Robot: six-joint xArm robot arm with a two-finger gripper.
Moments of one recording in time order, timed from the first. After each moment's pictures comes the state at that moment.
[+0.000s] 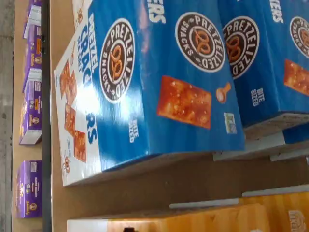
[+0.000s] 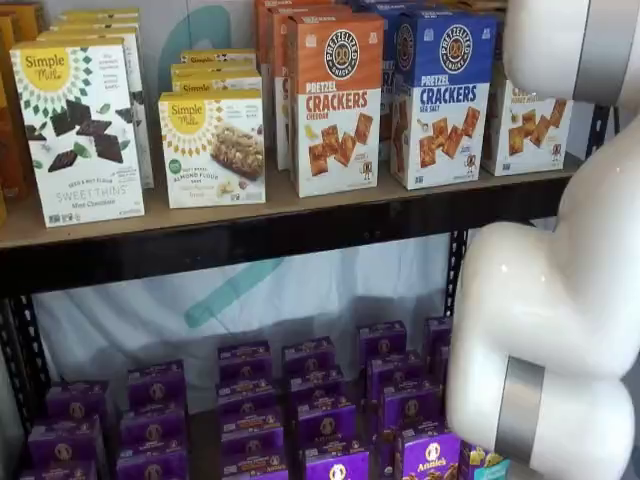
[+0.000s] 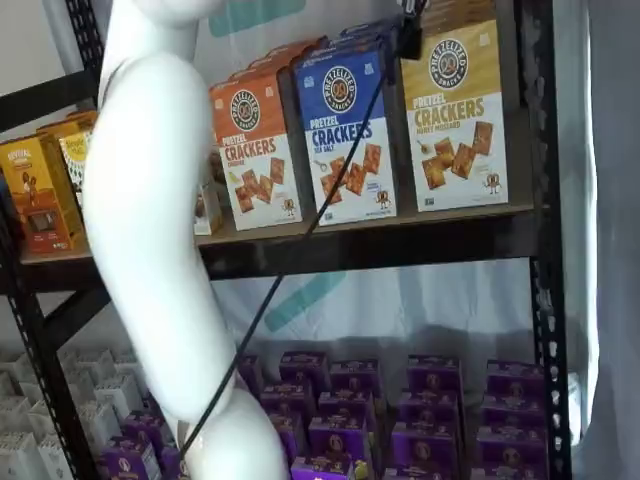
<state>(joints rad) -0.75 -0.17 -1.72 0.55 1.62 -2.14</state>
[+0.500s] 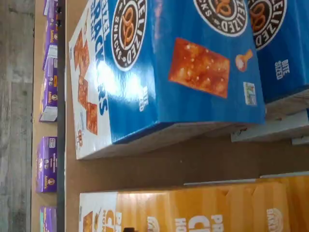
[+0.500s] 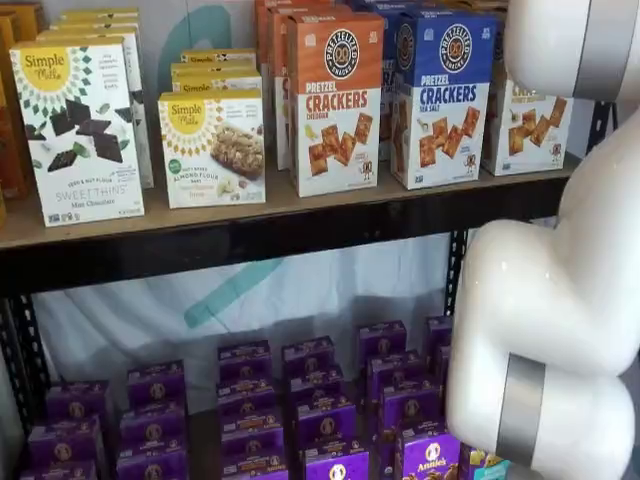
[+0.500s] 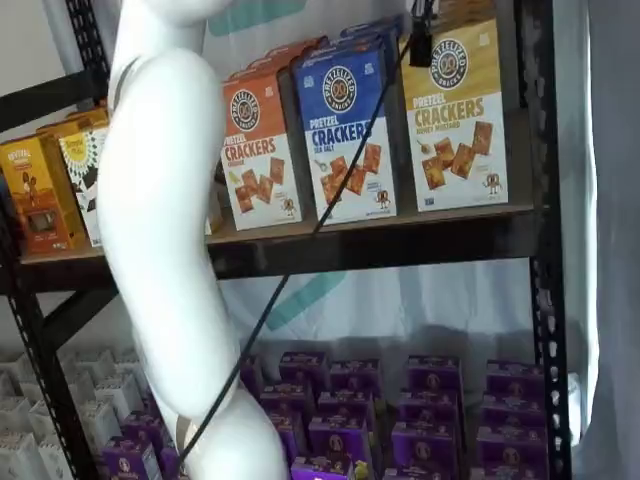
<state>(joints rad) -0.72 -0.13 -1.76 0.46 1.63 -2.15</state>
